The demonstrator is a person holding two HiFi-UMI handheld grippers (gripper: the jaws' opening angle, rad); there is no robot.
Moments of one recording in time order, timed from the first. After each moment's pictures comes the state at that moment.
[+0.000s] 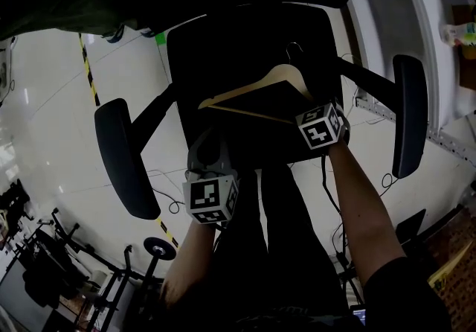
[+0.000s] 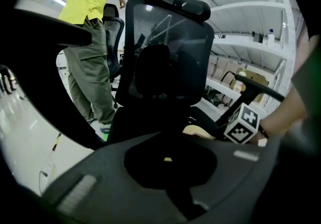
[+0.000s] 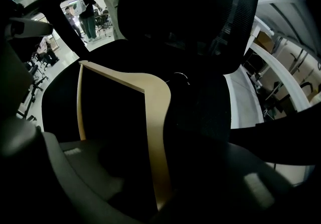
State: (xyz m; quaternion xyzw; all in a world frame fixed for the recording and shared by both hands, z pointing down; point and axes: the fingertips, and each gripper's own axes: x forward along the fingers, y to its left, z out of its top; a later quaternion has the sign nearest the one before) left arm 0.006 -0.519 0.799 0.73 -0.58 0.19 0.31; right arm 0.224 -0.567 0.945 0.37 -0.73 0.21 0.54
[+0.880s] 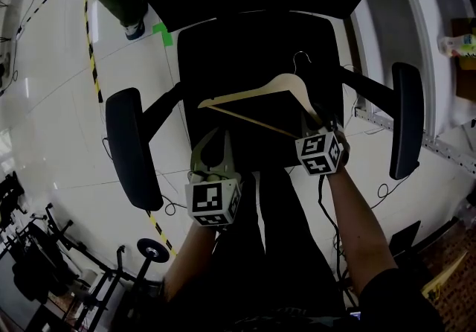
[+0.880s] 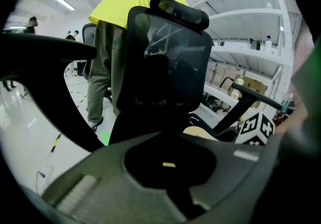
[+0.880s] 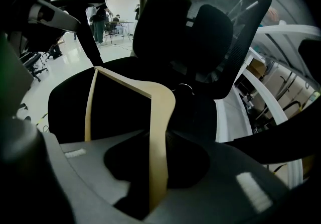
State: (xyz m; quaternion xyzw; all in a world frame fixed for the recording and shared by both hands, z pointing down) left arm 0.004 -0.519 0.776 0.74 -0.58 0.16 0.30; right arm 0.203 -0.551 0.895 0.40 -0.76 0.12 0.50
